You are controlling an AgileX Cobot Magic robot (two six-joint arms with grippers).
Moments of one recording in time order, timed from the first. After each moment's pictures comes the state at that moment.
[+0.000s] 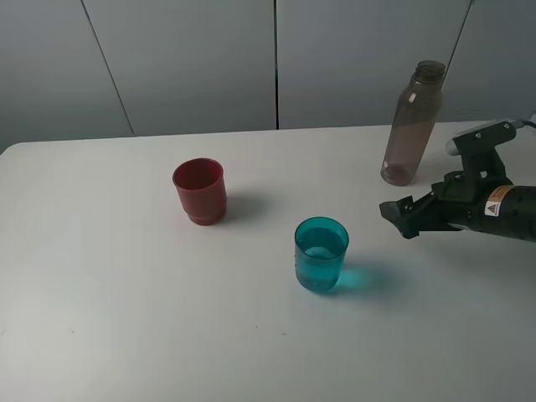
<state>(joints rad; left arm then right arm) 0.03 -0.01 -0.51 0.02 1.09 -0.02 0.04 1.74 -0.36 -0.49 -0.64 0.19</state>
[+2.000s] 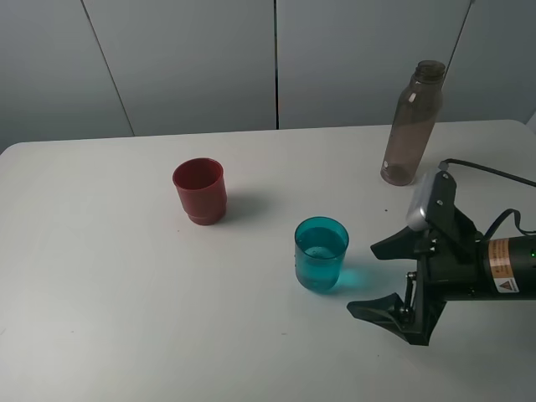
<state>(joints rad) 0.03 -0.01 -0.51 0.02 1.09 -0.02 0.11 1.67 -0.23 -1.19 -0.75 0.36</state>
